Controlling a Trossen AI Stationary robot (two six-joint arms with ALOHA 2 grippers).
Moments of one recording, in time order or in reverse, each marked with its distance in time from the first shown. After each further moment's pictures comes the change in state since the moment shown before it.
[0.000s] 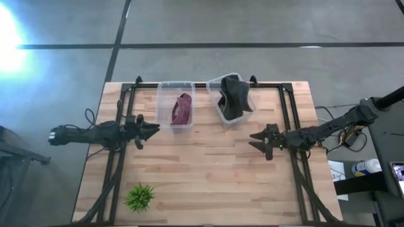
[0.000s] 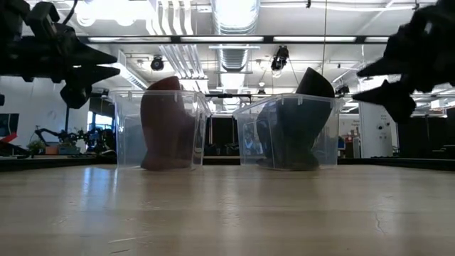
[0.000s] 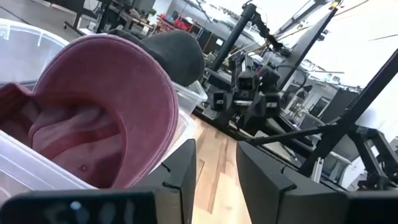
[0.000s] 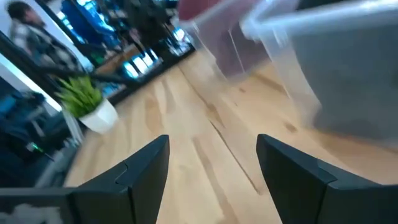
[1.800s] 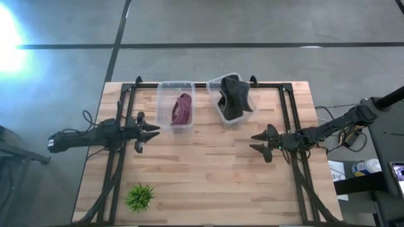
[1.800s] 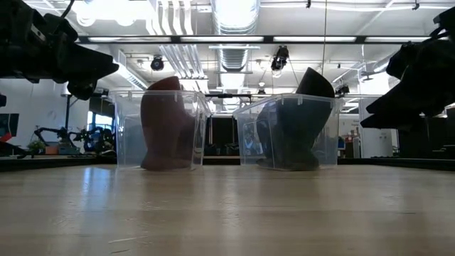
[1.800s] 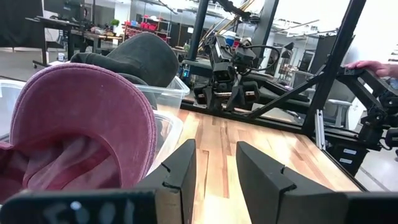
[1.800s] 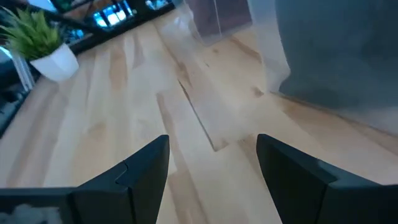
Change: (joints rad) left arm 0.137 -0.041 -0.003 -0.028 0.264 0.305; right arm 0.000 0.004 -0.036 -0.150 -0.002 -0.081
